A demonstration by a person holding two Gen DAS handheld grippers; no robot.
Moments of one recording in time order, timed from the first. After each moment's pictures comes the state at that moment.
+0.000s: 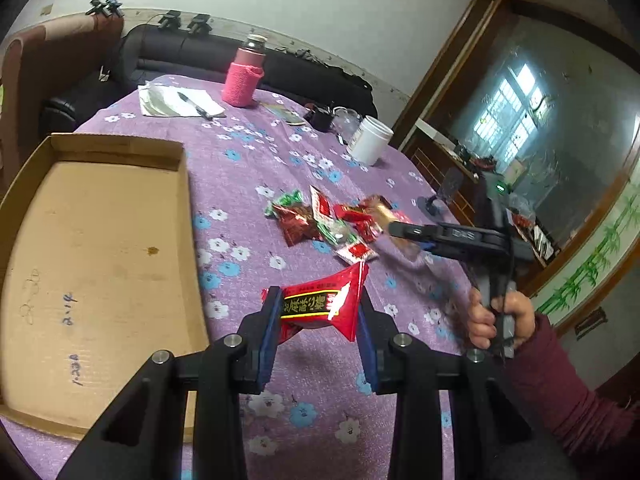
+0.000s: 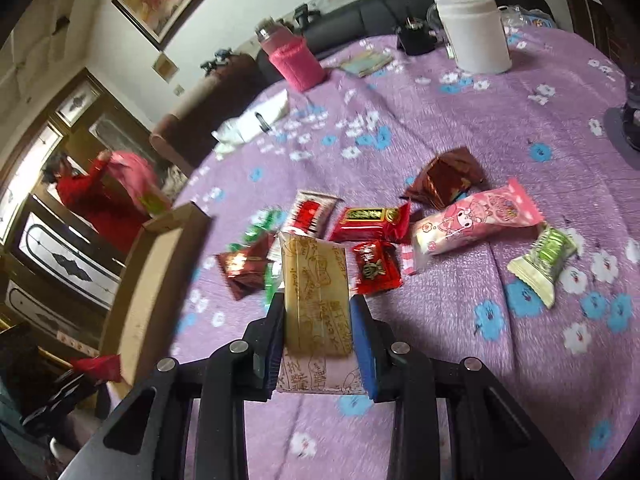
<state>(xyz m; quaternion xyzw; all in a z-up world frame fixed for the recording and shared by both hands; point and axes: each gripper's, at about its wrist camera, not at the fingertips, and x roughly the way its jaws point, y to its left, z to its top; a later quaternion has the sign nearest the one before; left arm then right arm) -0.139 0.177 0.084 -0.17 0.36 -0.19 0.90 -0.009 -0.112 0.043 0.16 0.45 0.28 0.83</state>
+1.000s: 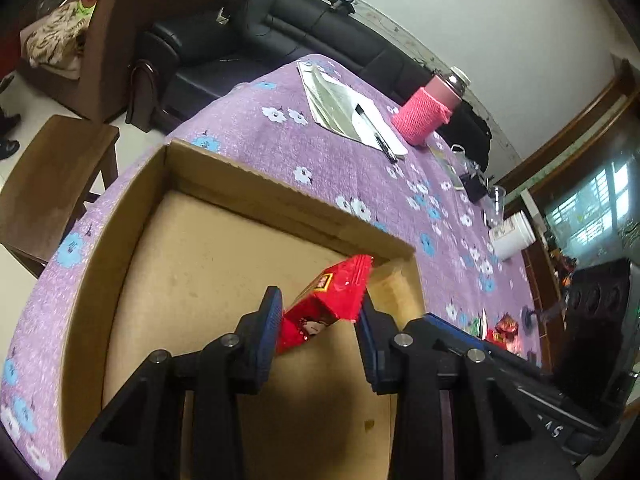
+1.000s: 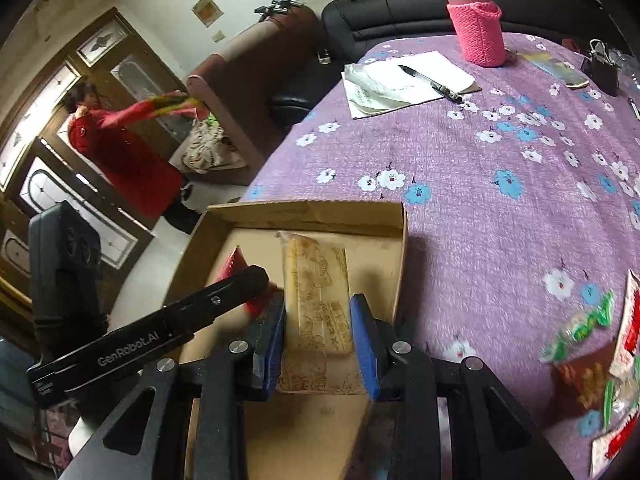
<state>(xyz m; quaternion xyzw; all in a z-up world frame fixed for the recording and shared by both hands) 0.015 0.353 0.034 -0.29 0.42 -0.03 0.86 0.033 0.186 0.060 0.08 0.48 0.33 0.81</state>
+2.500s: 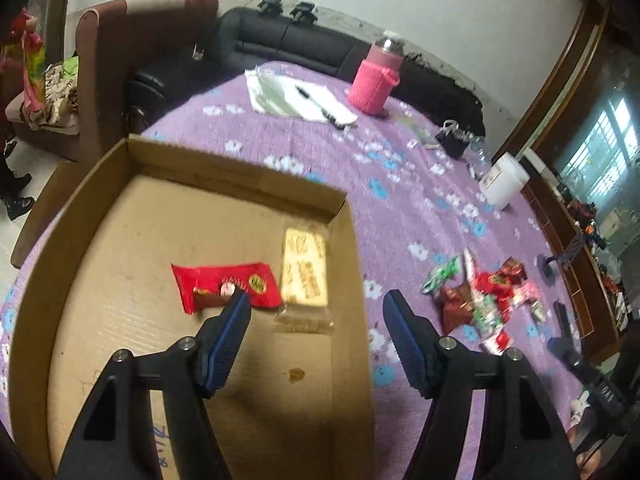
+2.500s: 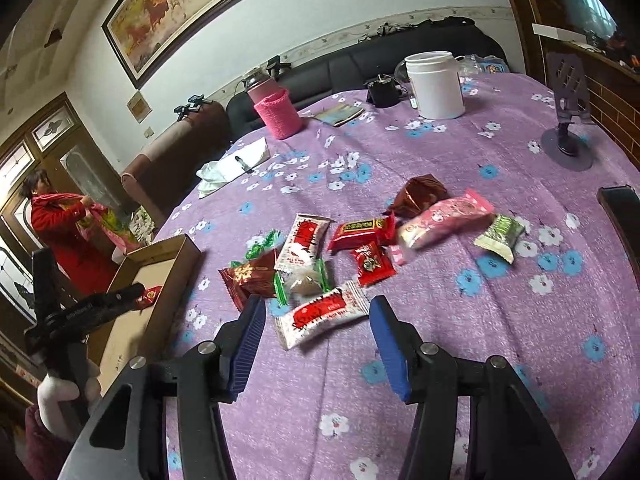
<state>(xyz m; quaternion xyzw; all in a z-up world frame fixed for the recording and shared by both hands) -0.036 0.244 0.057 -0.18 0.40 -0.01 0.90 -0.067 -0.092 0.059 0.15 0.38 0.18 0.90</state>
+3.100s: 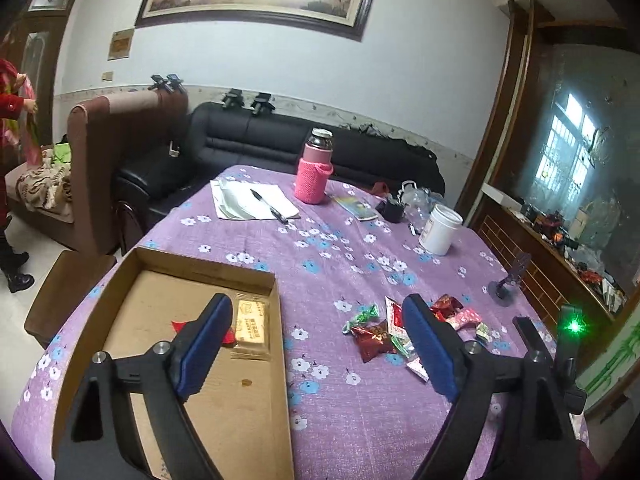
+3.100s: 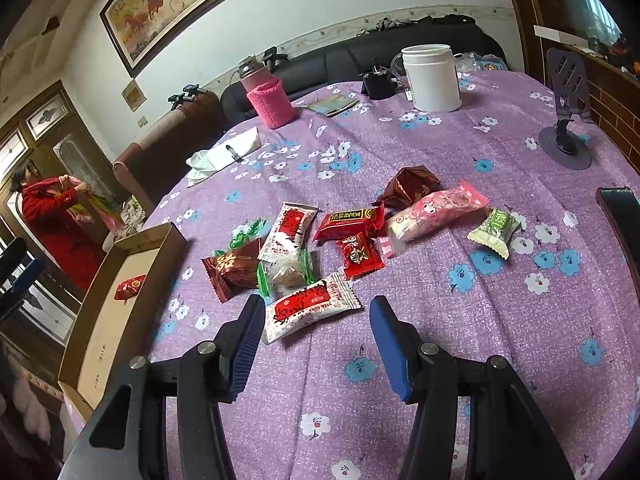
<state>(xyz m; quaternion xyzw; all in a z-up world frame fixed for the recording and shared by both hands) -0.116 0.194 0.143 -0.12 0.25 -0.03 0.96 -0.062 -0.092 0.049 0.13 0.39 0.17 0.90</state>
